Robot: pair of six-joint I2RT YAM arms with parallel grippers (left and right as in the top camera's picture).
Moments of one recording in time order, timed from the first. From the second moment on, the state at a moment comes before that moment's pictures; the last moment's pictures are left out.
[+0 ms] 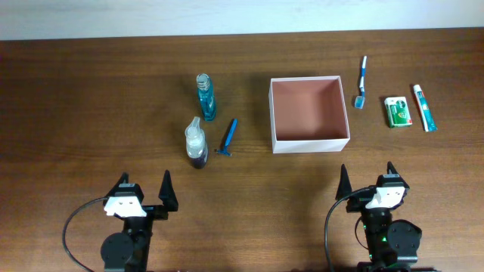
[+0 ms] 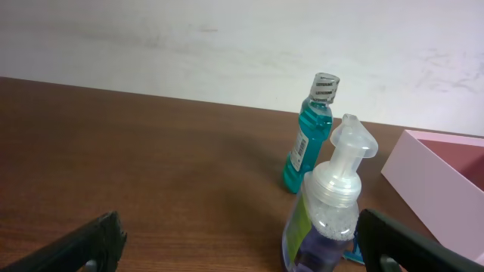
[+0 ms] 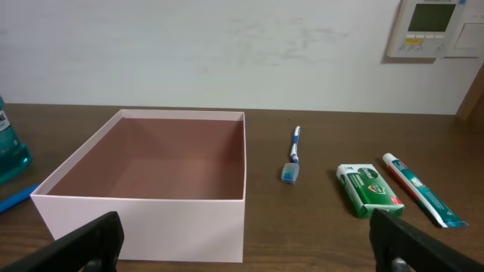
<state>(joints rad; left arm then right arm) -0.03 0.01 0.01 -0.08 0.01 -0.16 -0.05 0.01 0.01 -0.07 -0.06 -0.03</state>
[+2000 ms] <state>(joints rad) -0.04 1.53 1.97 -0.90 0.54 0.17 -0.05 0.01 0.01 -0.07 -0.05 -0.03</state>
